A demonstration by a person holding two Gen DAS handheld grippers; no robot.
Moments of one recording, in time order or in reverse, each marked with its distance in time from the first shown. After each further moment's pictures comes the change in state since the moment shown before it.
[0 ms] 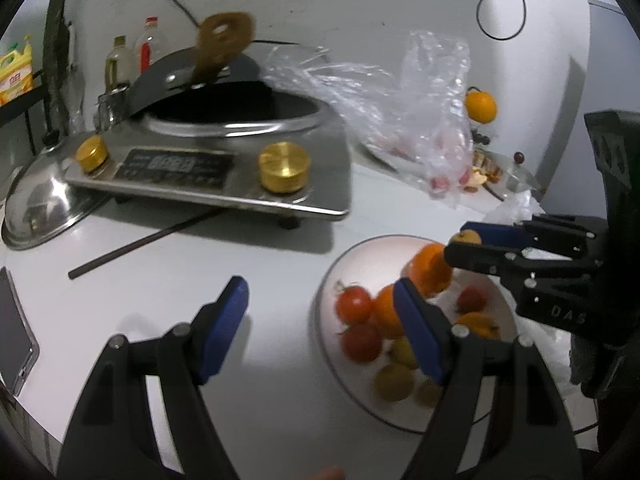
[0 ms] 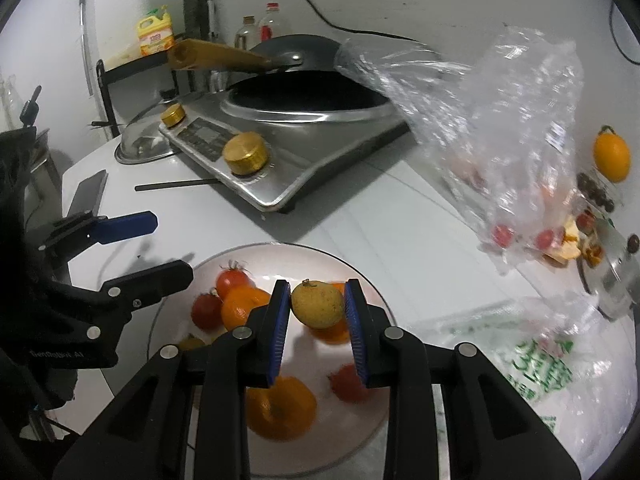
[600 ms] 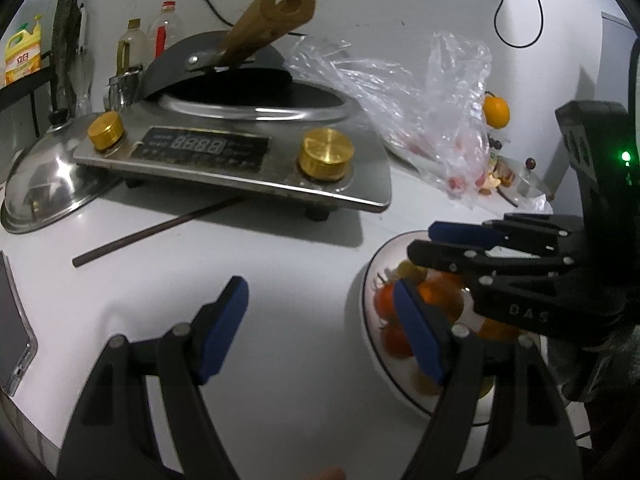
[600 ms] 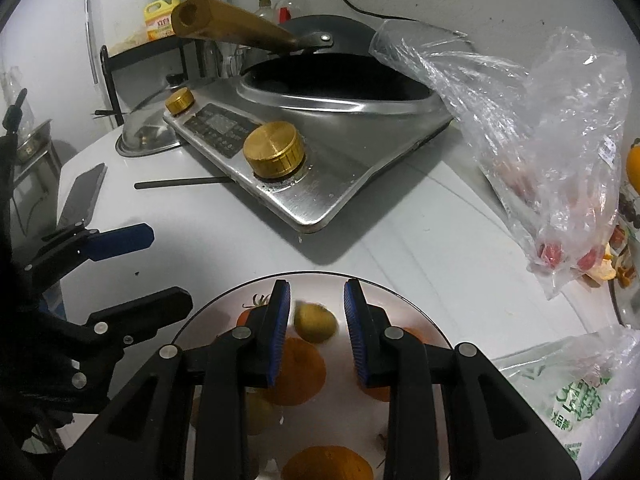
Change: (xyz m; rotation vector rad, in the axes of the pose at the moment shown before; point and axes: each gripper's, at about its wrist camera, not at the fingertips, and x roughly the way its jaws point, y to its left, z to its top) left arm 0.008 0.027 -0.005 -0.038 0.006 -0.005; right arm 0.048 0.024 0.018 -0.019 0.037 0.027
